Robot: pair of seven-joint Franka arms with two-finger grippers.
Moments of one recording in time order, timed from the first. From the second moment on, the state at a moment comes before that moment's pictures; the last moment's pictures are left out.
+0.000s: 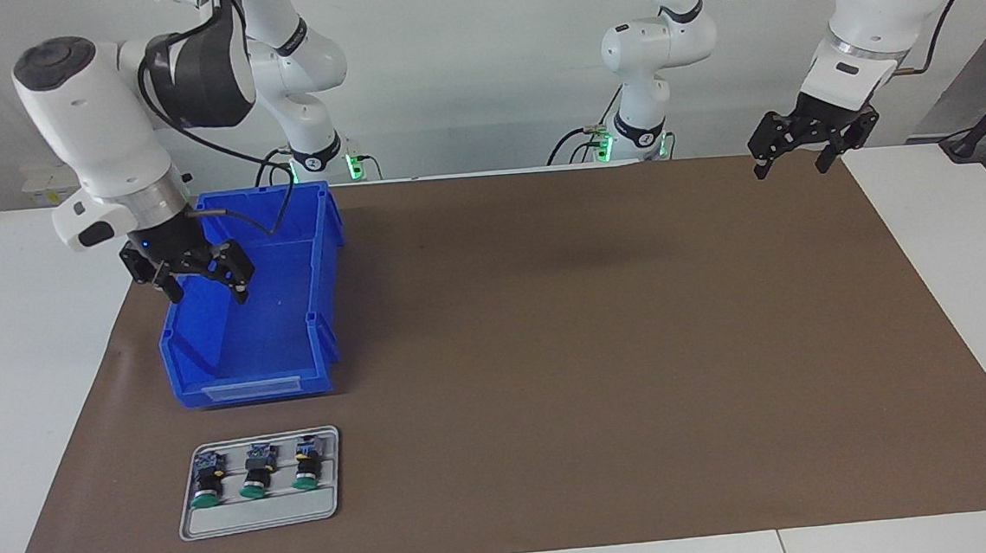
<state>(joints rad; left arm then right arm) 0.05 -0.08 -0.09 -1.67 -0.01 1.60 0.00 0.02 0.16 -0.05 -1.64 0.00 1.93 0.13</state>
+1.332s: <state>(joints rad) 0.05 -0.08 -0.09 -1.67 -0.01 1.60 0.00 0.00 0.68 -0.04 -1.44 0.00 2.33 0.05</state>
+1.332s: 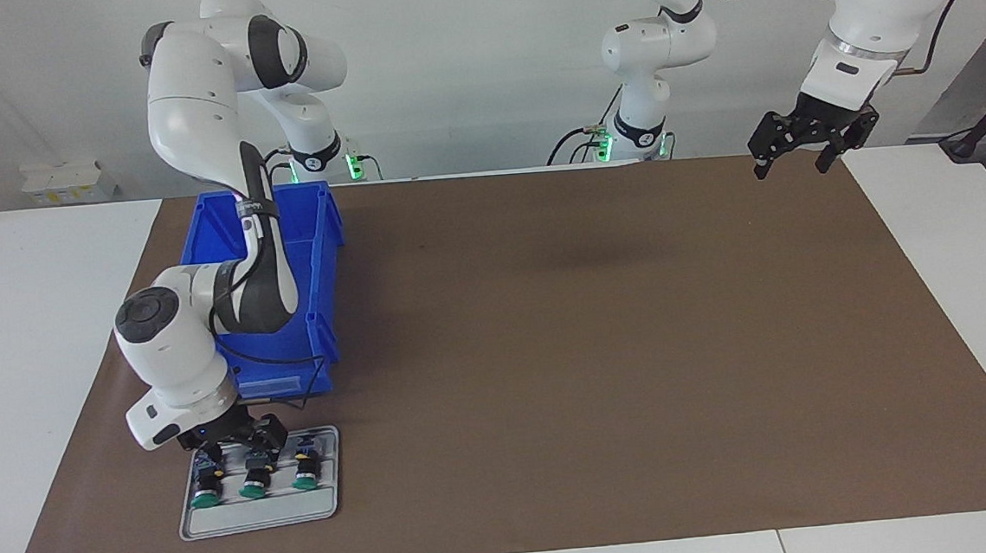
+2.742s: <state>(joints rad) 0.05 -0.08 -0.09 -1.67 -0.01 1.60 0.00 -0.01 0.64 -0.03 -1.44 0.01 2.33 -0.06</state>
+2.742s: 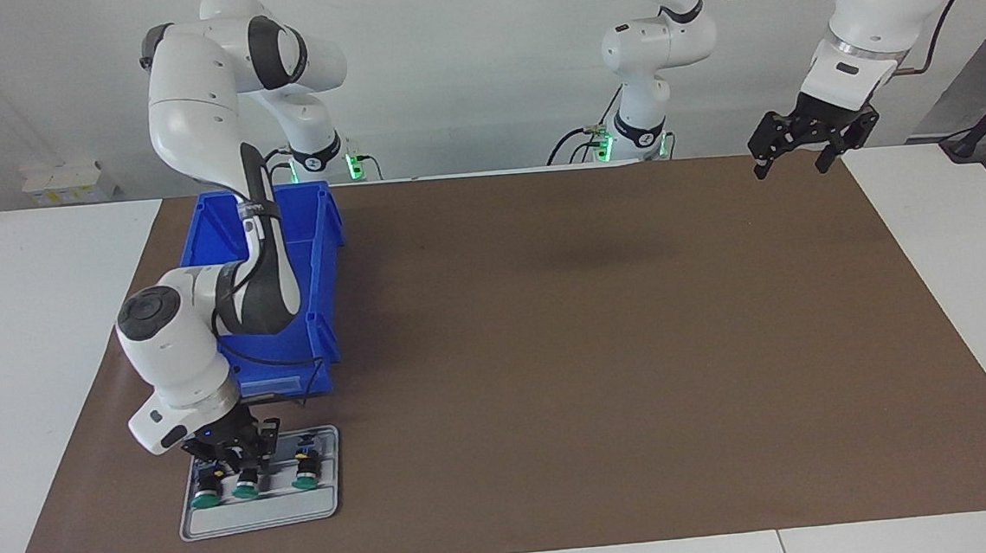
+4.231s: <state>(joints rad) 0.05 -0.08 -0.09 -1.67 -0.01 1.60 0.00 0.58 0.53 -0.02 -1.43 -0.18 2.05 1.89</state>
